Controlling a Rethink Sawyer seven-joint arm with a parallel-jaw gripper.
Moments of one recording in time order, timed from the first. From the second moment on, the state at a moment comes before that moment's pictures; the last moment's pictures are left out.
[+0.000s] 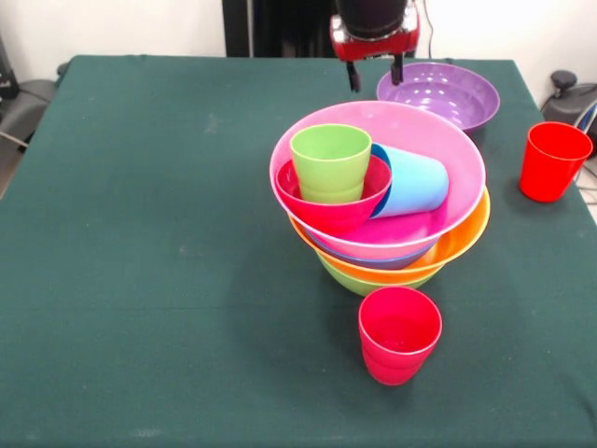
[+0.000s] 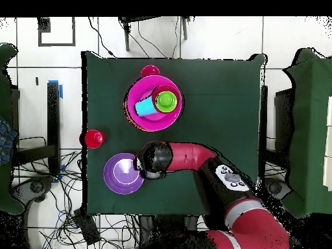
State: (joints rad) arm -0.46 -0.56 0.33 1.91 -0.25 0.59 1.76
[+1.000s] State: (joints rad) arm -0.44 -0.46 0.23 1.91 -0.24 0.54 1.76
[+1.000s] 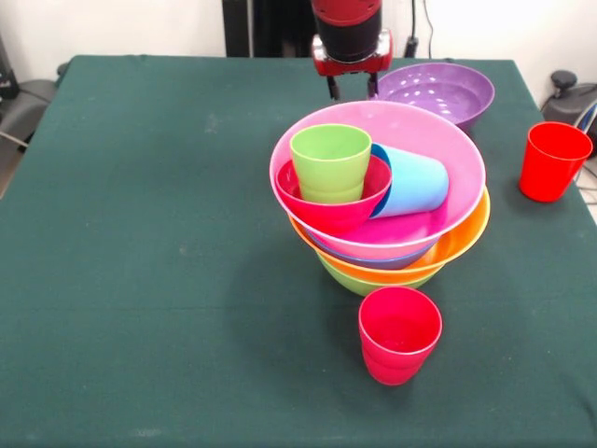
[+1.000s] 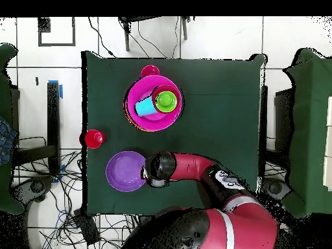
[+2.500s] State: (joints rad) arm -0.50 -0.46 0.36 1.92 -0.24 0.38 1.76
